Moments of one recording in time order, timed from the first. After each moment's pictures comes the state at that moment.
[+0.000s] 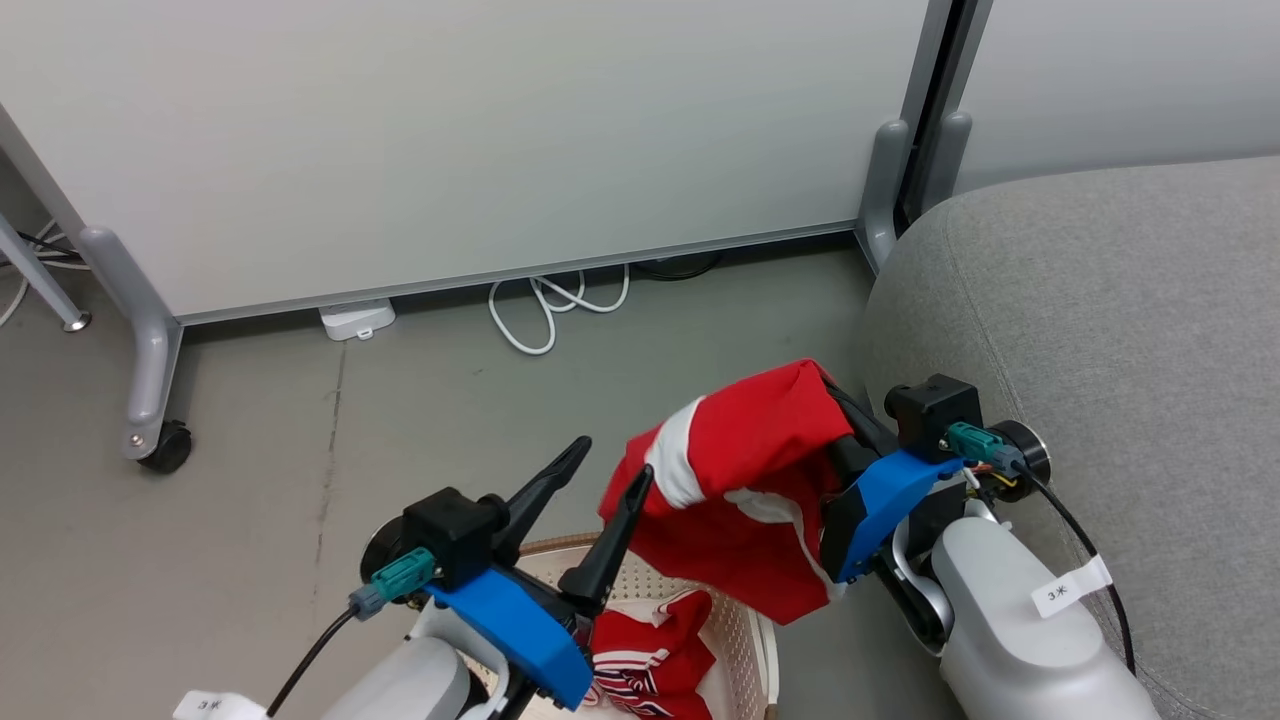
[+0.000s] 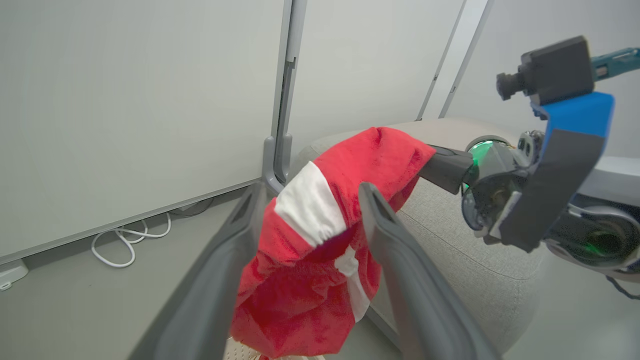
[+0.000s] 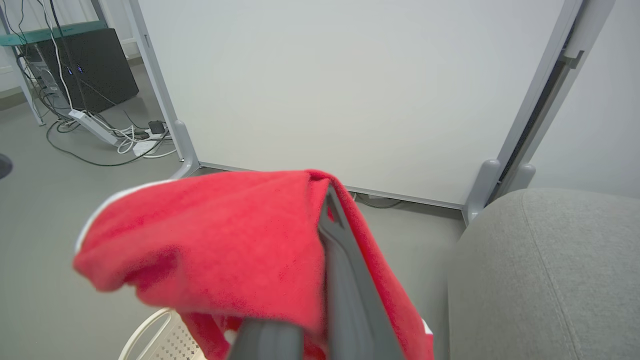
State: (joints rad) left arm -0.41 0.29 -0.85 0.37 -0.74 -0.13 -0.26; right arm -0.58 -0.05 0.35 0.82 0.21 0.13 -0.24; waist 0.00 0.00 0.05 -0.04
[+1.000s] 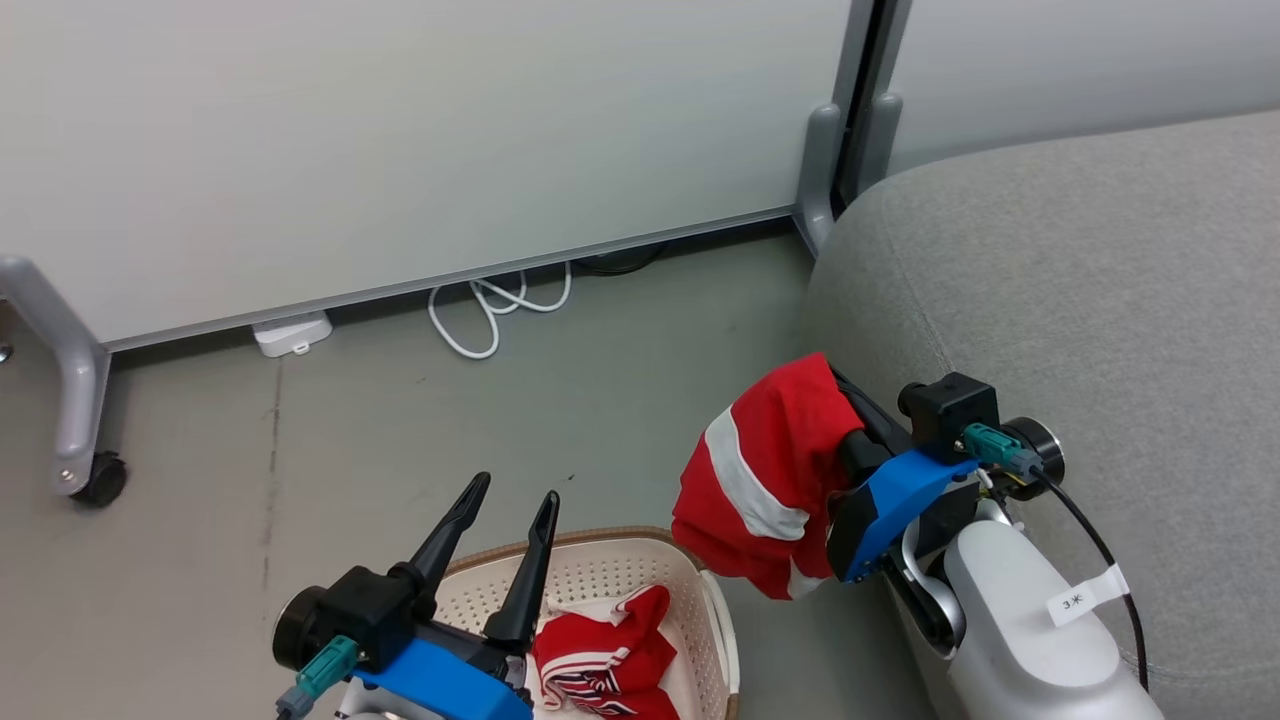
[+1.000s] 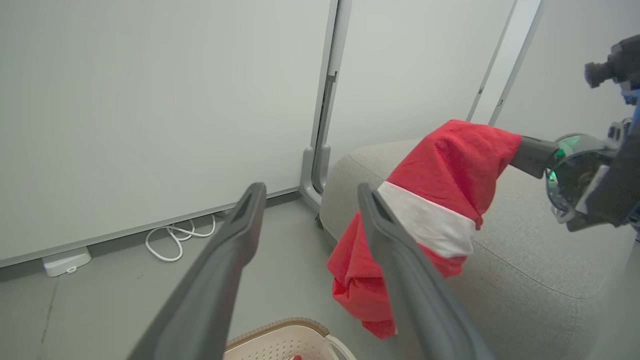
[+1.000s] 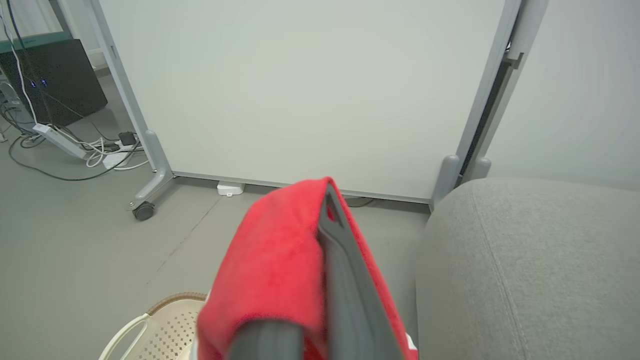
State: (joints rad) left arm -0.12 0.22 -0.47 0.24 -0.43 -0.13 -0.26; right arm -0.52 -0.05 0.28 0.68 0.16 0.13 -0.19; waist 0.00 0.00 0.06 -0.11
